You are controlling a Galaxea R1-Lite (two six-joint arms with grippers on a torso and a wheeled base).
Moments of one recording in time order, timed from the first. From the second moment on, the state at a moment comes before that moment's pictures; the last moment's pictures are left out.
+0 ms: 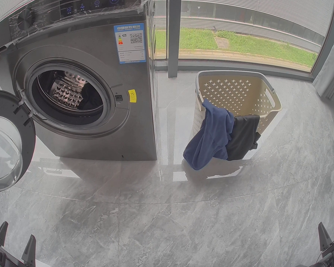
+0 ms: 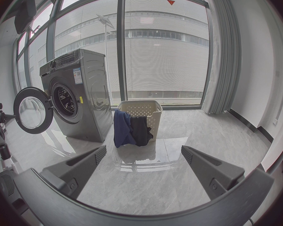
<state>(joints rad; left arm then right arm) 0.00 0.01 -0.02 0.00 0.01 -0.03 -0.01 0.01 -0.02 0.00 0.01 -0.01</state>
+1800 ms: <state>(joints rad) 0.00 0.02 -0.02 0.00 0.01 -0.03 -0.01 0.02 -0.02 0.00 0.01 -0.01</state>
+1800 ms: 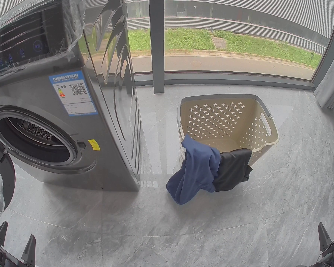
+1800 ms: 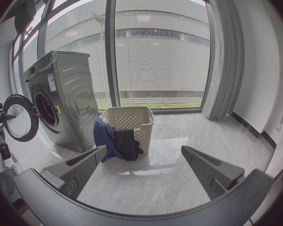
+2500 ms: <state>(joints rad) 0.00 0.02 -0.02 0.00 0.01 -0.03 -0.01 0.02 -0.02 0.00 0.01 -0.01</state>
